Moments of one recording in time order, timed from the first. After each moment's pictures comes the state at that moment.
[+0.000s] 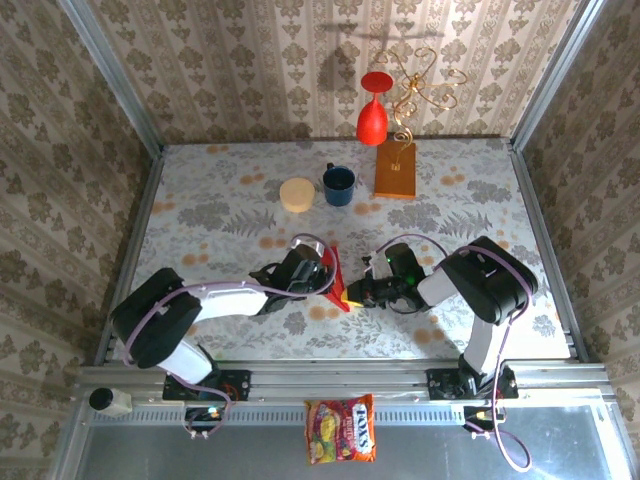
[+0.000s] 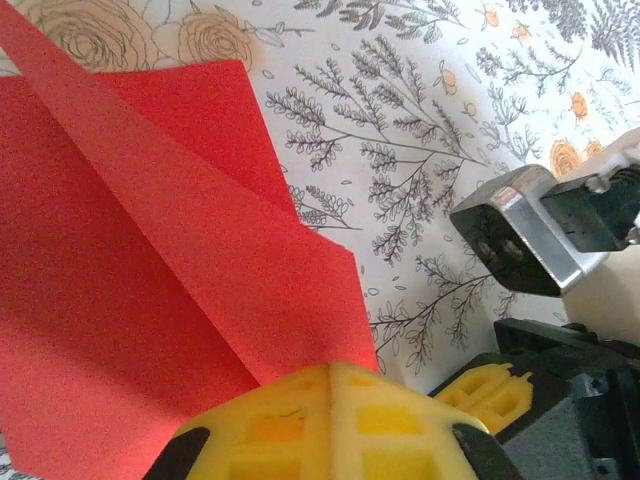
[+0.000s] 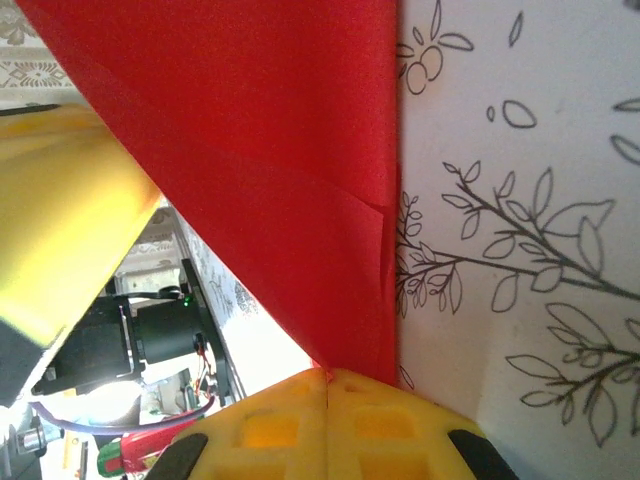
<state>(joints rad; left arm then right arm) -0.92 1.54 0.63 0.18 0.00 -0.77 0.49 1.82 0.47 0.61 -0.85 0.89</state>
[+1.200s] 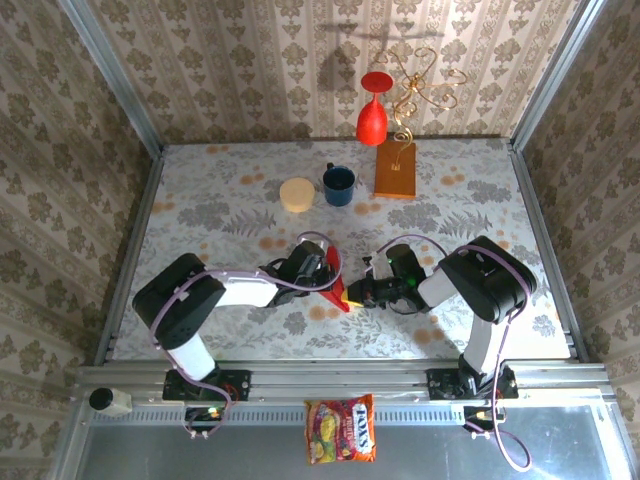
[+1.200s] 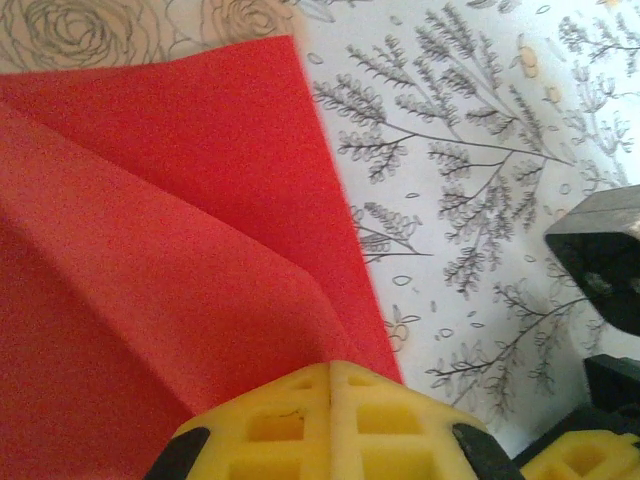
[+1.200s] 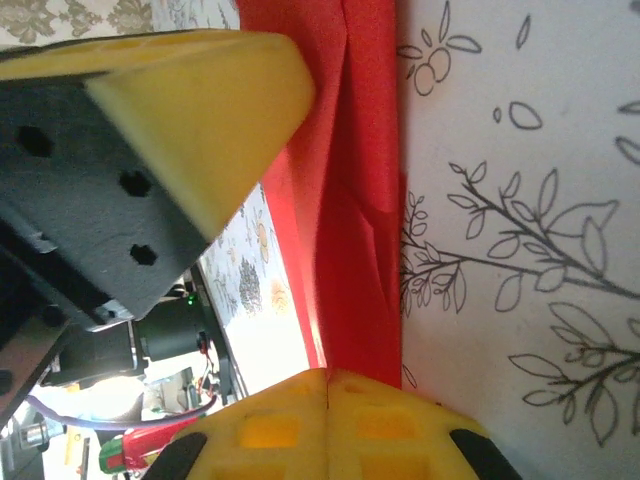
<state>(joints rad) -0.87 1.69 0.68 0.21 0.03 -0.73 0.48 1.83 0.46 0.64 -0.86 0.90</state>
